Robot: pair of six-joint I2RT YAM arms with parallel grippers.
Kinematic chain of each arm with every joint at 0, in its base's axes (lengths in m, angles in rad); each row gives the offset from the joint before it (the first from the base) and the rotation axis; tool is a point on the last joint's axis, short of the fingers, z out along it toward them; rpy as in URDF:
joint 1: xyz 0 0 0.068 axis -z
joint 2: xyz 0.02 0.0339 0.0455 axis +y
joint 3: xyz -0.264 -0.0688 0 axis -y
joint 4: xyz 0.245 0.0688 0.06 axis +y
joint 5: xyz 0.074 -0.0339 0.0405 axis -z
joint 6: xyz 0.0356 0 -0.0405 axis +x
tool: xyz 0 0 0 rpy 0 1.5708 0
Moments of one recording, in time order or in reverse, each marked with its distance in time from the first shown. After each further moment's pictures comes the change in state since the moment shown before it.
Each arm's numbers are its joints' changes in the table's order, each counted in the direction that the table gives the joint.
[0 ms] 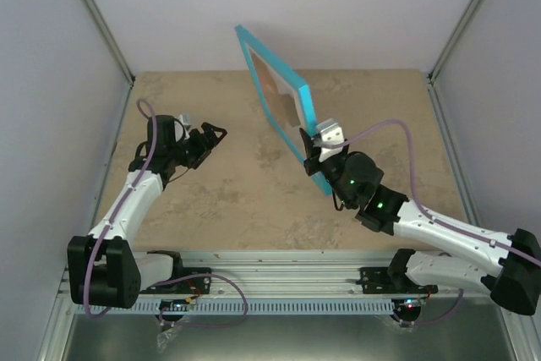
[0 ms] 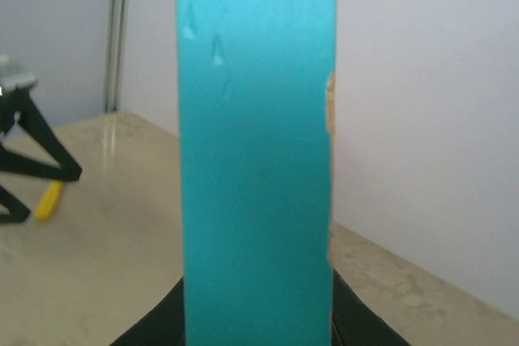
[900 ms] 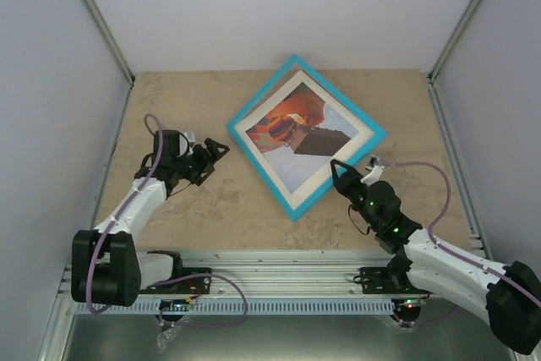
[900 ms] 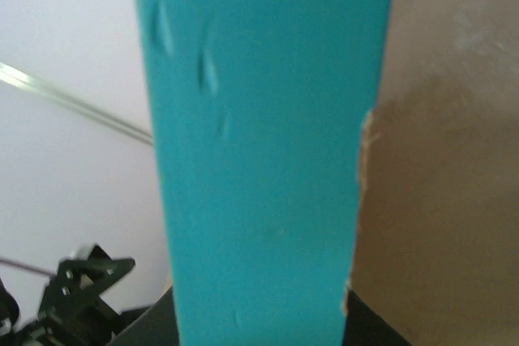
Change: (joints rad) left arm 0.000 0.014 -0.126 -0.030 0.023 -0.041; right arm 0.316 -0.231 -0.517 -0.119 -0.299 1.135
